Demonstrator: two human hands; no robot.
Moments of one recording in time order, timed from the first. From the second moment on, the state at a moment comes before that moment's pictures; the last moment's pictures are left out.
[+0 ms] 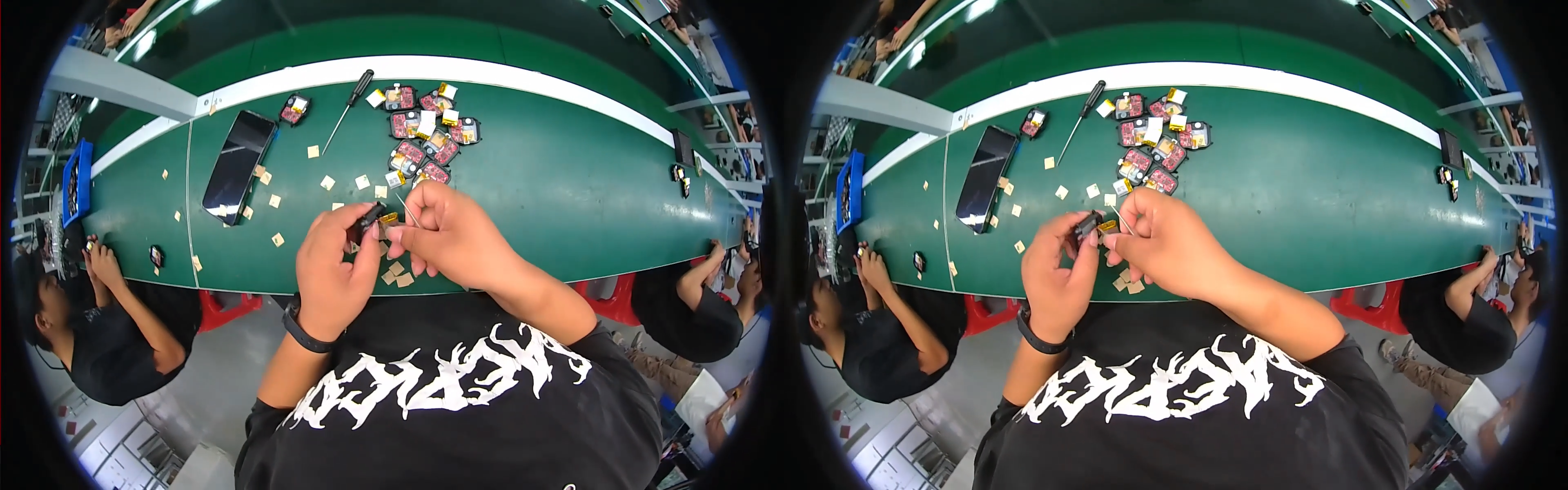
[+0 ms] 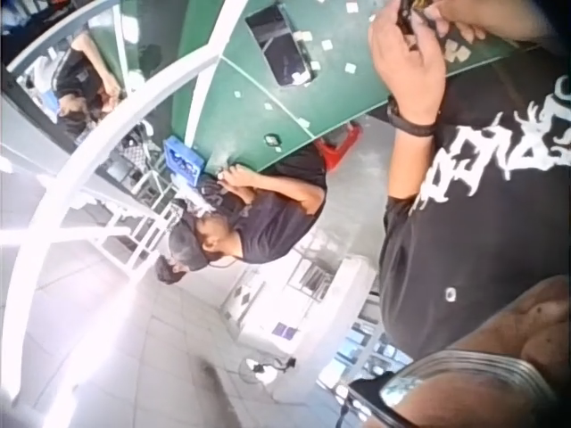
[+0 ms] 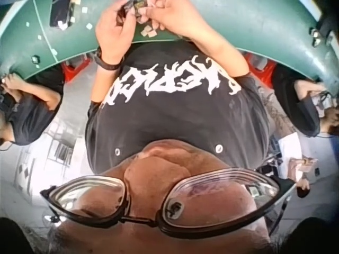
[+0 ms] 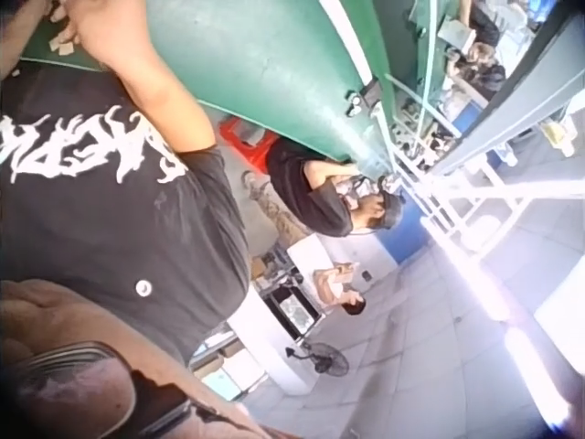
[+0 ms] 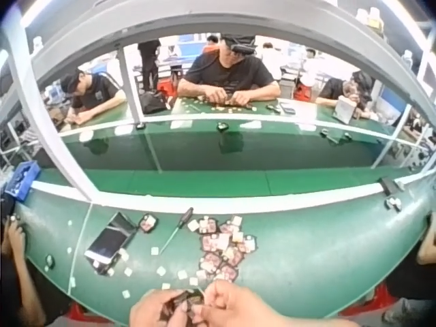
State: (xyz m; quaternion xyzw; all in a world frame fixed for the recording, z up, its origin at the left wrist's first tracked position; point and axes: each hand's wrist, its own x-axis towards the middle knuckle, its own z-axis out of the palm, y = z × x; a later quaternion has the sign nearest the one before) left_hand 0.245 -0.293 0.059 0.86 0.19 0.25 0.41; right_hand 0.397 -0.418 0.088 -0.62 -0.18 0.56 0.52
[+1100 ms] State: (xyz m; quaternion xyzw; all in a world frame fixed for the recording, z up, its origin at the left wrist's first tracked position) left_hand 0.240 -0.304 0.057 0.58 0.25 0.18 0.75; right_hand 0.387 -0.431 0.082 -0.64 -0.23 0.49 0.55
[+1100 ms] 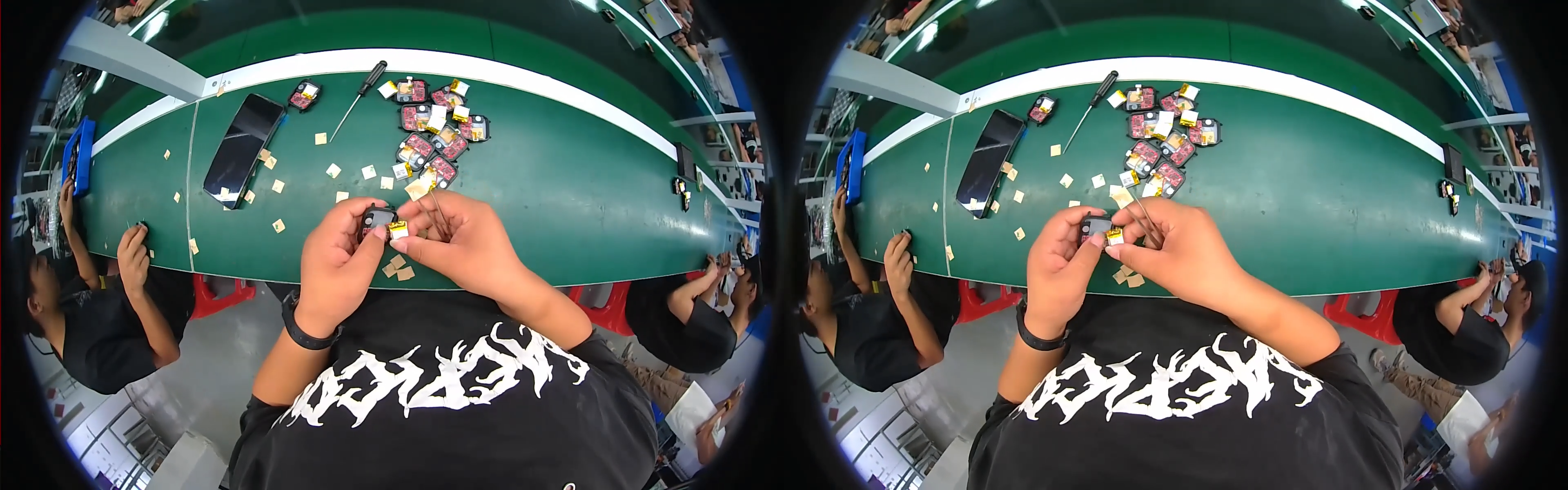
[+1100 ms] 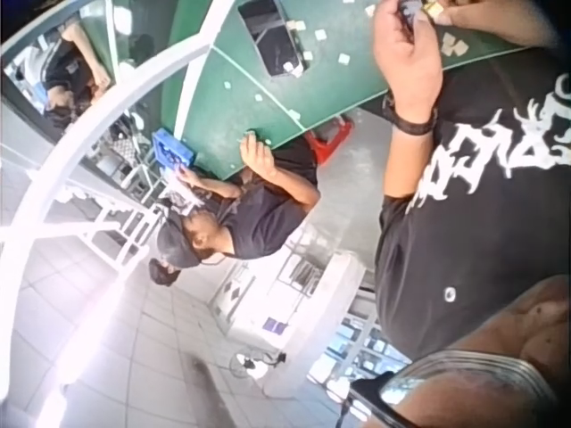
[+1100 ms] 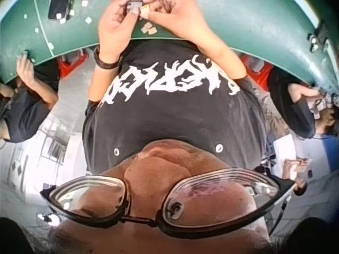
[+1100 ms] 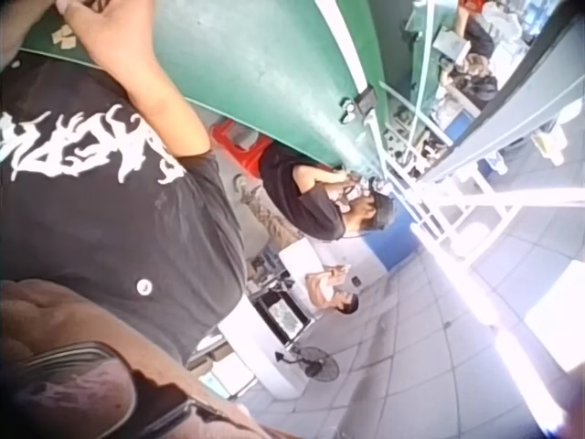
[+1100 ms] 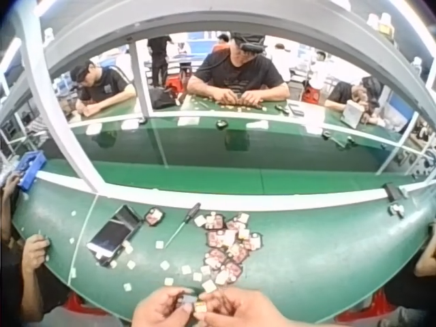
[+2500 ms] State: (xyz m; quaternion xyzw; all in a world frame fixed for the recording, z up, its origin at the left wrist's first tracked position) left_hand 0.227 -0.299 0.060 0.79 0.14 0.14 0.58; right_hand 0.370 -0.433 0.086 -0.67 -0.28 0.44 0.52
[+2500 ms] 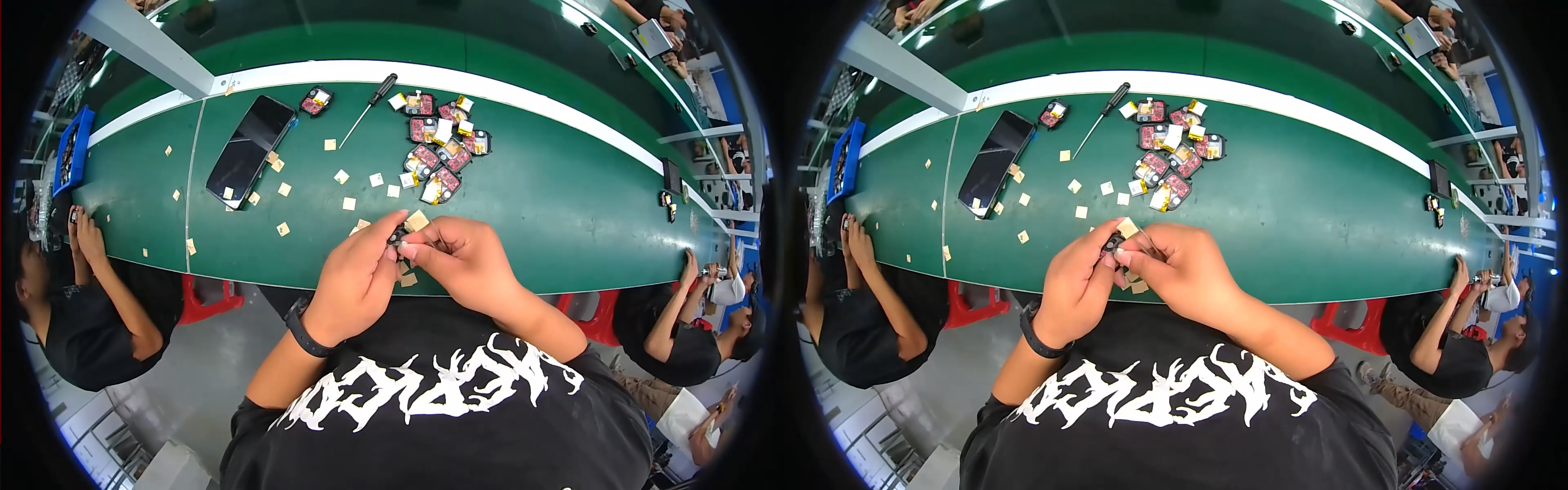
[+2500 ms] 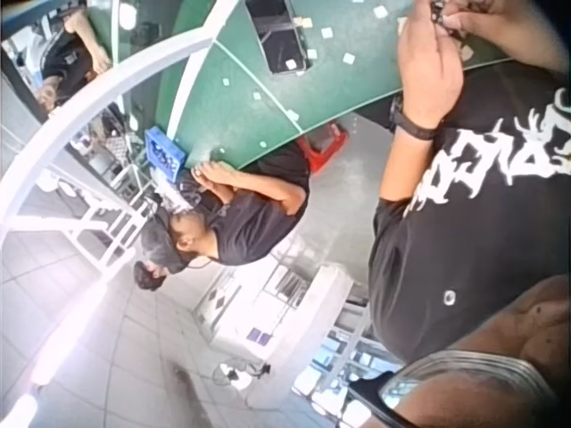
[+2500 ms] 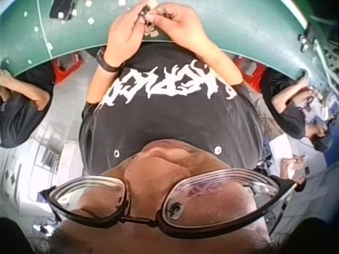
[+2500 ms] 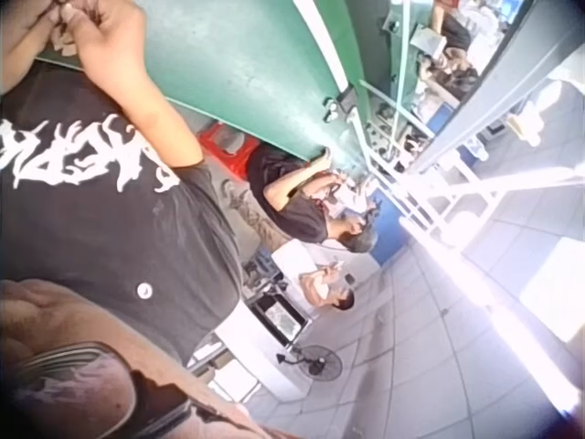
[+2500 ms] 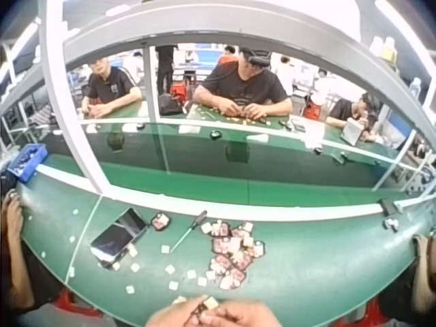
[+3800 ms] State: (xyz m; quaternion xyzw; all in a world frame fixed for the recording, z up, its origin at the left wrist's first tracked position) left_hand 0.221 -0.306 0.078 0.53 0.26 0.16 0.79; right_hand 0.358 -0.436 0.070 -0.69 -0.52 0.12 0.49
